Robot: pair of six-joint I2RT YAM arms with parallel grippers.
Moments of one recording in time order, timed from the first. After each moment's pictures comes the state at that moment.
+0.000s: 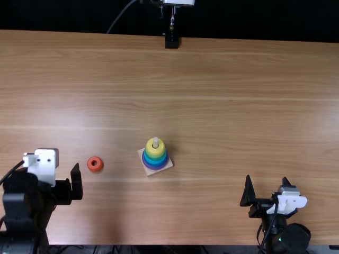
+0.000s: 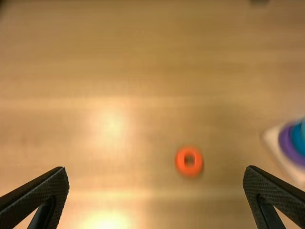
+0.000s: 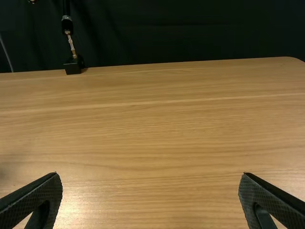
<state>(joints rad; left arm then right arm) 0.02 0.73 0.79 -0.77 0.01 0.00 -0.04 0.01 0.08 -0.25 -0.03 0.01</state>
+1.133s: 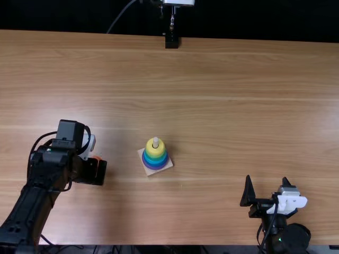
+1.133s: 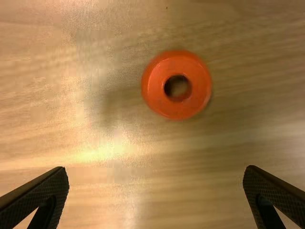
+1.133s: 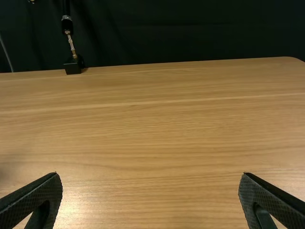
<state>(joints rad) -0.10 1.50 0.93 -0.82 0.01 0.00 -0.04 0.01 0.08 -0.25 -0.03 0.01</state>
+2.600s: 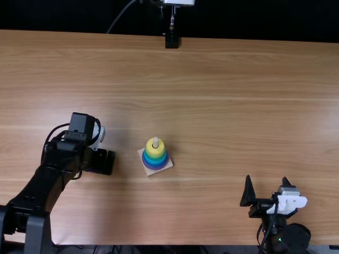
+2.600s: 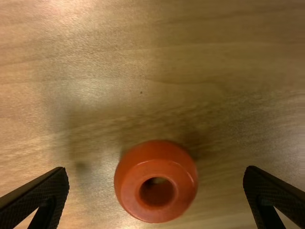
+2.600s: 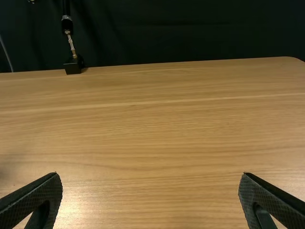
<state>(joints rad) -0.14 1.66 0.95 -0.64 0.03 0.00 -0.04 0.01 0.08 -0.25 -0.03 0.01</state>
